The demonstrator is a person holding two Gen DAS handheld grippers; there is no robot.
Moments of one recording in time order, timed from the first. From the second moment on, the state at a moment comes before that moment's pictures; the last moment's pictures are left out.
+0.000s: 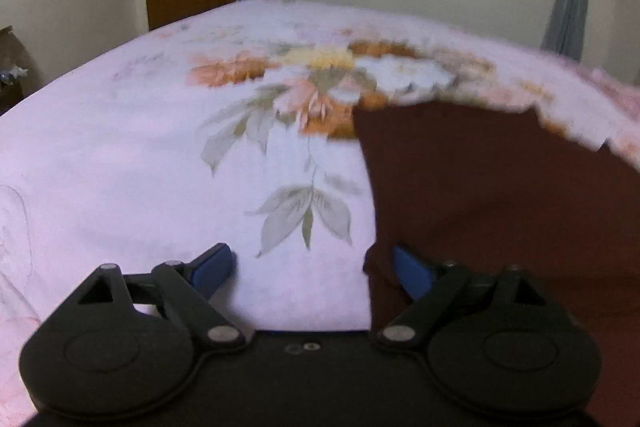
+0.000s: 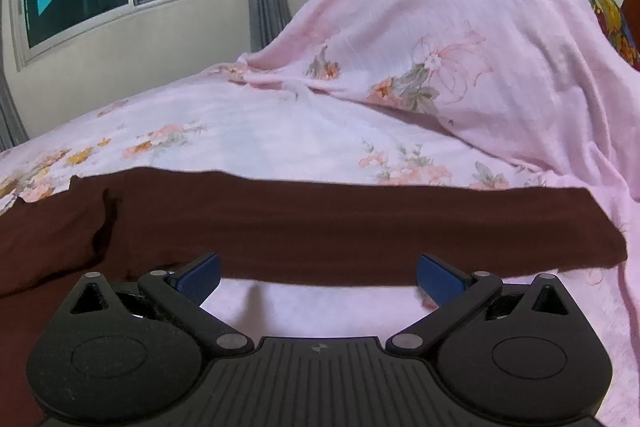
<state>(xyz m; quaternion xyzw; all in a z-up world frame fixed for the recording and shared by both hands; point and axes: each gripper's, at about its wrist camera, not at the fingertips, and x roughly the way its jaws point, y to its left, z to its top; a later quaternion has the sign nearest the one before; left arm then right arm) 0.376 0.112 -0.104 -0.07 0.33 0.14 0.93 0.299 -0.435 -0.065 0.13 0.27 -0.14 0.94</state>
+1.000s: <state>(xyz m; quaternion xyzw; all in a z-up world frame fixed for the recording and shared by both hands) 0.406 -0.071 -0.054 -0.01 0.22 -0.08 0.97 0.225 -0.592 -0.093 0.30 0.21 -0.26 0.89</state>
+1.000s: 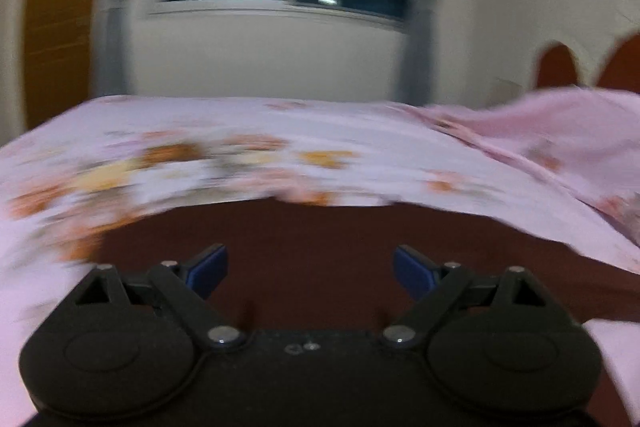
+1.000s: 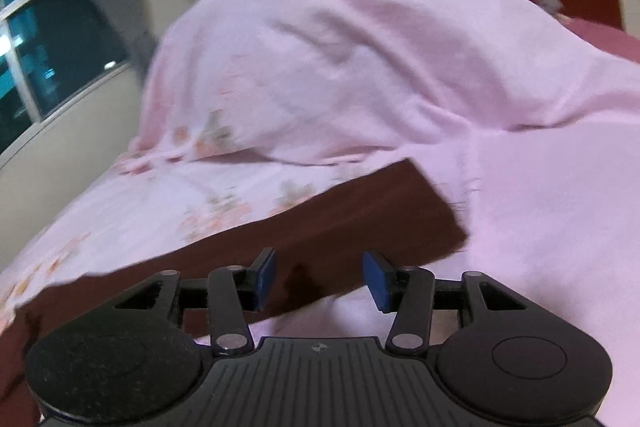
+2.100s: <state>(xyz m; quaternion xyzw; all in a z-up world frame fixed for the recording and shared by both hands) 0.417 -0.099 -0.089 0.02 0.27 -0.05 0.96 0.211 -0.650 -0.116 0.45 0.17 -0.26 0.84</state>
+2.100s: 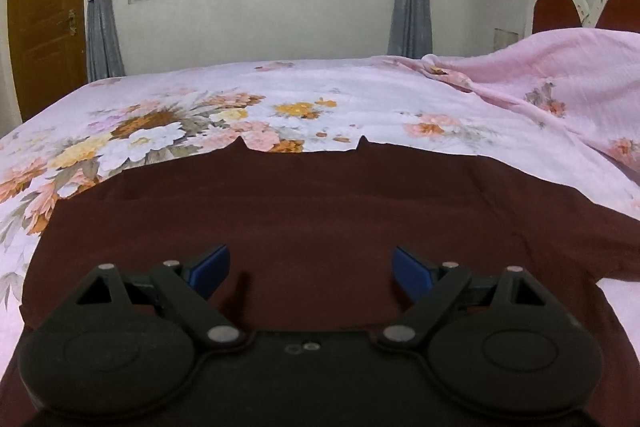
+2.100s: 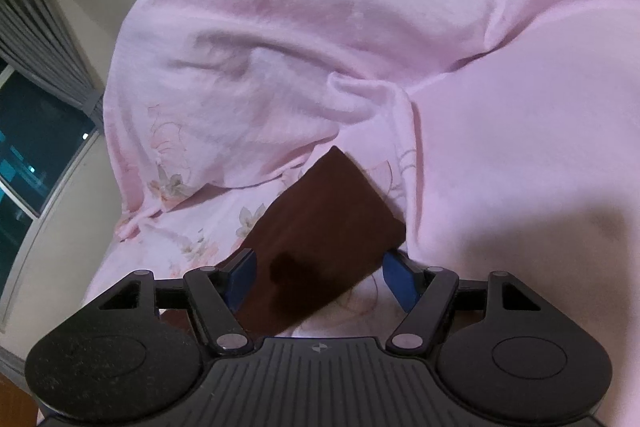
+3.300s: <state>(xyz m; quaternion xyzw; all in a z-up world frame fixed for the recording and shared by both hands) 0.334 0.099 -0.087 0.01 0.30 0.07 0.95 0.183 -0.679 -0.122 0.57 0.12 -0.26 0.77</state>
